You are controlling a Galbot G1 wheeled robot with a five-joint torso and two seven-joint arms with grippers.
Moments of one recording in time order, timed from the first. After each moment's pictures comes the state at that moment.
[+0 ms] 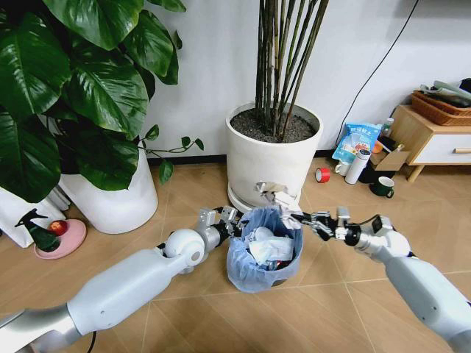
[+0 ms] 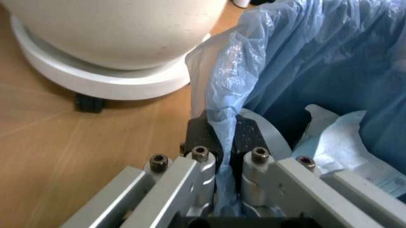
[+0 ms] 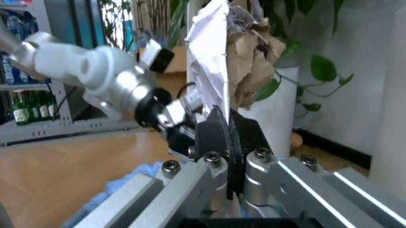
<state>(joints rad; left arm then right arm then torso) 0.48 -0.96 0.55 -1.63 -1.12 0.32 -0.16 -0.76 0.92 0.14 1.13 0.94 0.30 -1.38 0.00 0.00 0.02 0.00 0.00</state>
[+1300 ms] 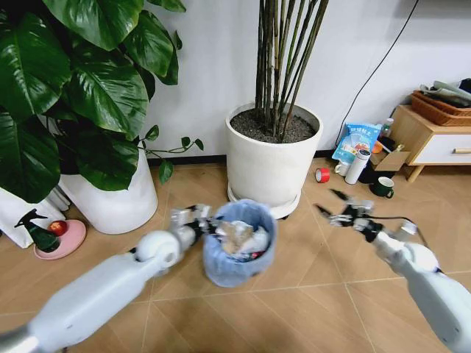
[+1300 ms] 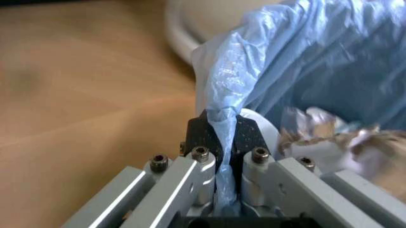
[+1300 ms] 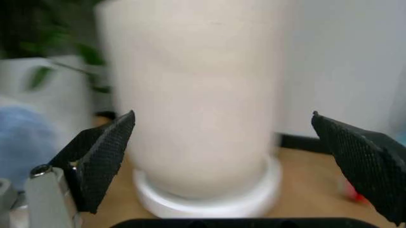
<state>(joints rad) 0.81 -0.71 0.14 -1.73 -1.03 0.32 -0.15 -1.12 0.88 0.59 1.25 0.82 0.31 -0.73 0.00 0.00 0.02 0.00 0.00</state>
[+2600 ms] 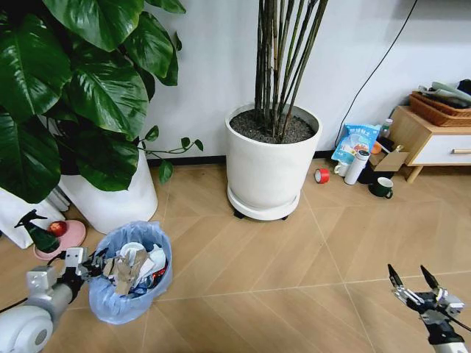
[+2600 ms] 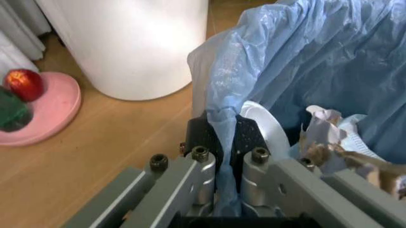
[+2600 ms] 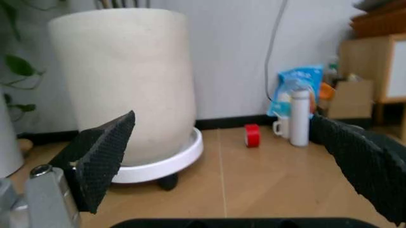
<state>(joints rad) 1.71 -0.77 -0.77 -1.95 -0.84 0.25 -0.08 -1.66 1.24 1.00 1.51 0.79 0.53 -0.72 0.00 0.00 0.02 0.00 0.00</state>
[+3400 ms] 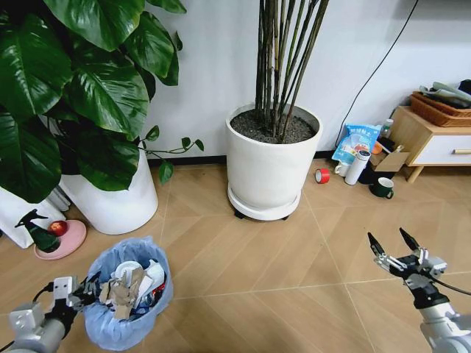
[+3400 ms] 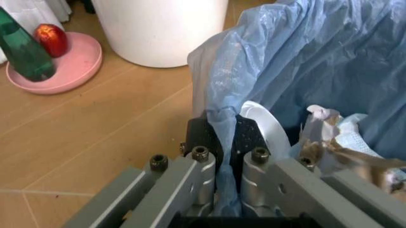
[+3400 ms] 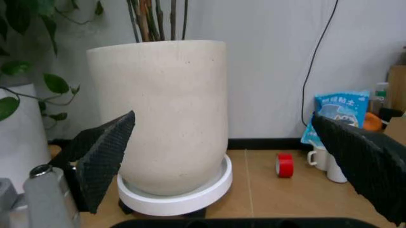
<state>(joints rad) 1.88 -0.95 -0.88 -2.01 -0.77 0.23 -0.05 -1.71 1.04 0.87 1.75 0.80 0.44 -0.46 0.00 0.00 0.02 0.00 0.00</state>
